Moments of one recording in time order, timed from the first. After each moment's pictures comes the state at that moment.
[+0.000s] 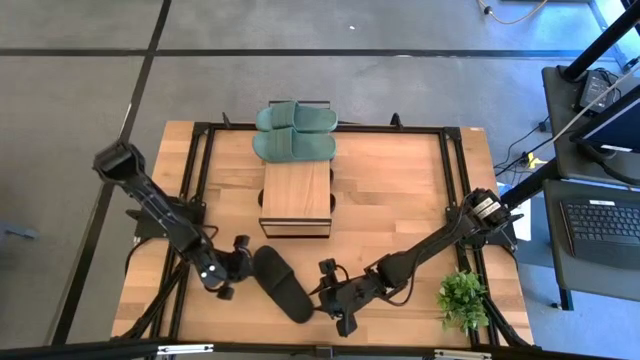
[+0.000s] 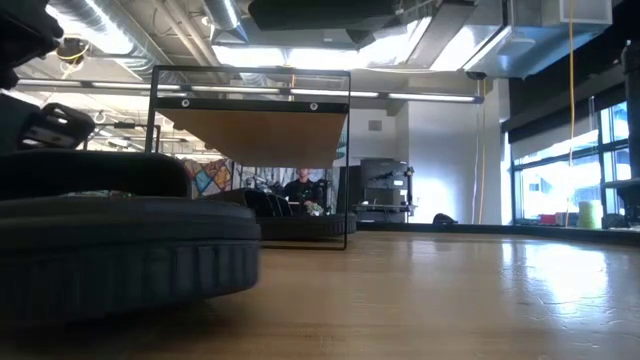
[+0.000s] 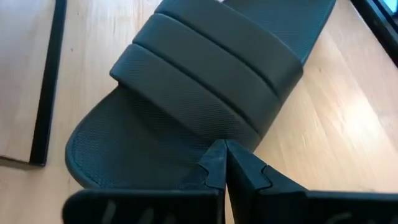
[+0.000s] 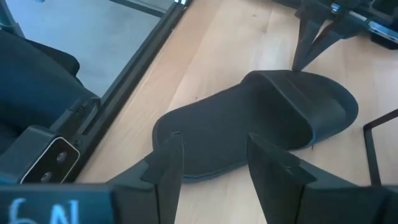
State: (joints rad) left arm -0.81 1.29 0.39 0.06 -0.43 -0.52; right arm 0.56 1.97 1.37 -0.04 0.25 0.04
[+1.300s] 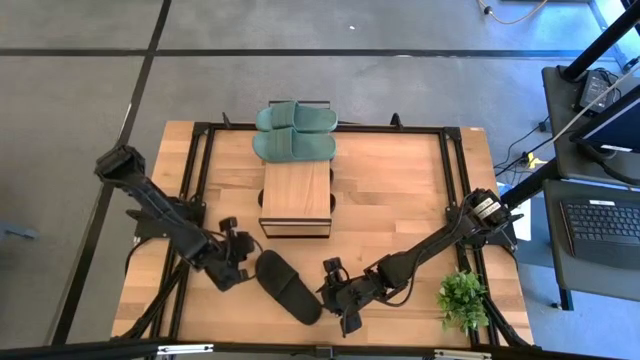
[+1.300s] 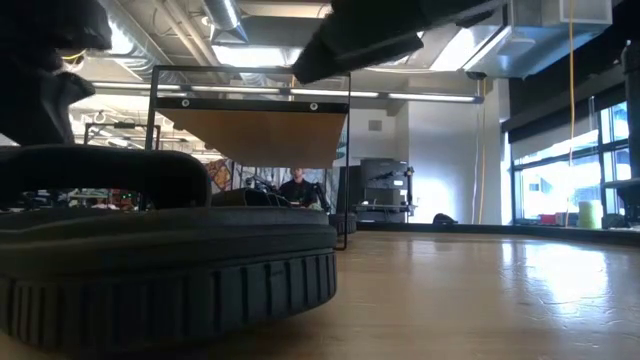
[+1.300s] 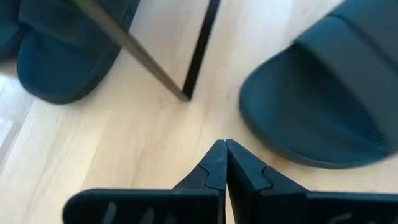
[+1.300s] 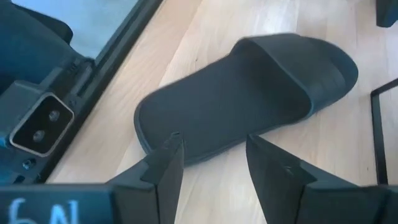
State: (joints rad) left arm -0.74 1.34 0.72 -0.73 -0.57 -0.97; right arm 0.56 1.97 1.36 -0.17 0.25 0.07
